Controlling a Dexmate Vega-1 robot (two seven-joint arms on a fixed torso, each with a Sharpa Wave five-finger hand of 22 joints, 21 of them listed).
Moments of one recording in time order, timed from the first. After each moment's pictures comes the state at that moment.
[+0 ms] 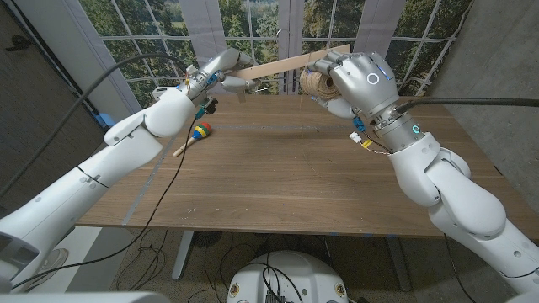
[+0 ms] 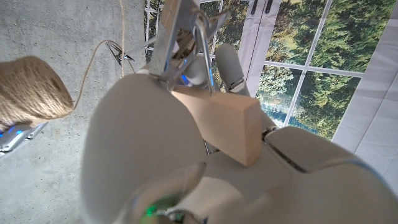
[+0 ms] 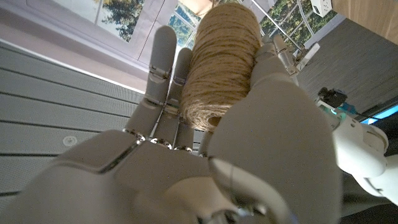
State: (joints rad) left arm 0.81 0.88 0.33 -2.05 0.14 0.00 0.07; left_hand 1.21 -0.01 0.55 -0.02 0.46 0.99 0.00 0.22 0.71 0.99 -0.08 0.45 1.01 1.38 -0.21 0.87 1.15 0.79 -0.09 1.53 0.26; right arm -1.30 -0.77 -0.18 -2.50 -1.35 -0.14 -0.24; right_hand 1.12 -0.01 0.19 -0.05 0.21 0.72 -0.10 0.35 0.48 0.72 0.11 0.58 0.28 0.87 0.03 0.73 0.83 0.85 -0.06 1.36 0.18
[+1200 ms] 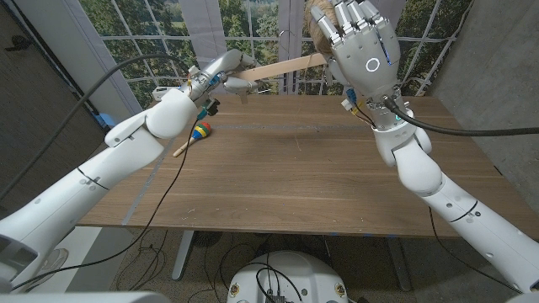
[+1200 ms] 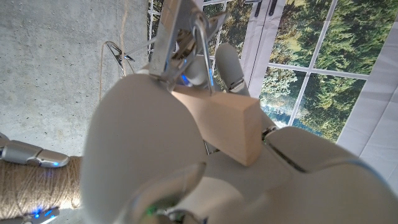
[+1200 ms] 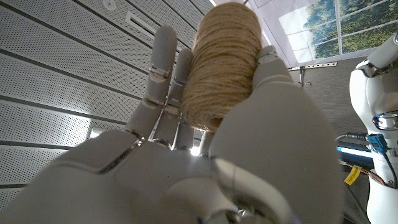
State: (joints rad) left arm 0.82 0.89 0.33 -2.09 0.13 0.03 0.06; left_hand 1.21 0.00 0.55 -0.02 0.46 0.99 0.00 0.21 0.71 0.99 -0.08 0.45 1.01 1.38 -0.21 0.87 1.15 0.79 -0.09 1.53 0.26; right arm -0.91 -0.74 -0.44 -2.16 -1.59 -0.36 -0.77; right_hand 1.08 -0.02 0.20 -0.06 0.23 0.72 -0.10 0.34 0.50 0.72 0.11 0.60 0.29 0.87 0.03 0.72 0.95 0.85 -0.06 1.32 0.18
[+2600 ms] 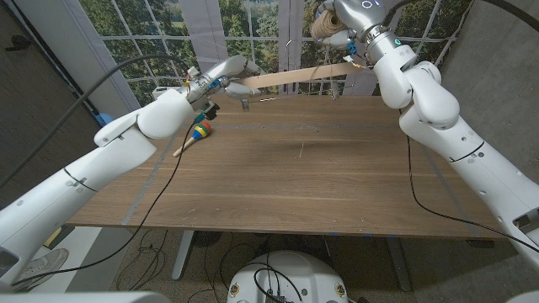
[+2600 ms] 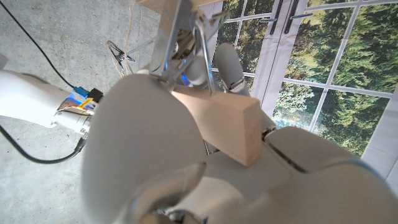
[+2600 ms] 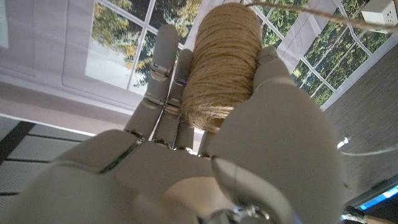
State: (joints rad) left arm 0.86 0.95 0.29 -2.14 0.05 0.01 -0.01; left_hand 1.21 0.00 0.55 -0.02 0.46 0.99 0.00 0.21 0.71 0.99 -0.08 0.44 1.01 1.38 -0.21 0.87 1.16 0.79 -0.09 1.53 0.26; right arm -0.61 -0.73 -0.43 -2.10 -0.91 -0.29 0.09; right_hand 1.08 -0.02 0.20 -0.06 0.26 0.72 -0.11 0.32 0.51 0.72 0.11 0.60 0.29 0.87 0.03 0.69 0.96 0.85 -0.06 1.27 0.18
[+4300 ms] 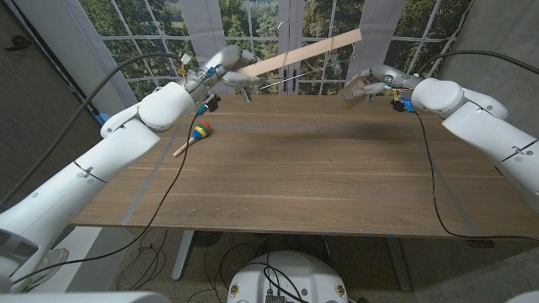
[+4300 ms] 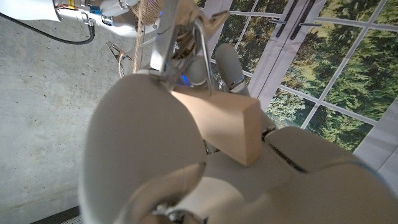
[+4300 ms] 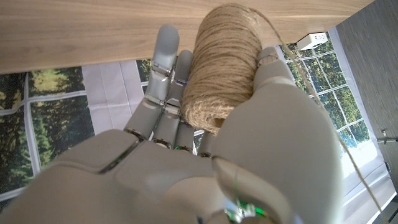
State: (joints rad) left arm 0.77 0.88 0.33 -2.08 -0.11 0.06 -0.03; left_hand 1.21 -0.01 0.55 -0.02 0.47 0.99 0.00 0.21 0.71 1.00 -0.08 0.43 1.02 1.38 -0.21 0.87 1.16 0.78 -0.08 1.53 0.26; right arm -0.72 -0.98 -0.35 -1.89 0.08 -0.30 0.17; right_hand 1.07 -0.02 0.20 -0.06 0.28 0.72 -0.11 0.31 0.53 0.72 0.11 0.59 0.29 0.87 0.03 0.68 0.98 0.85 -0.06 1.26 0.18
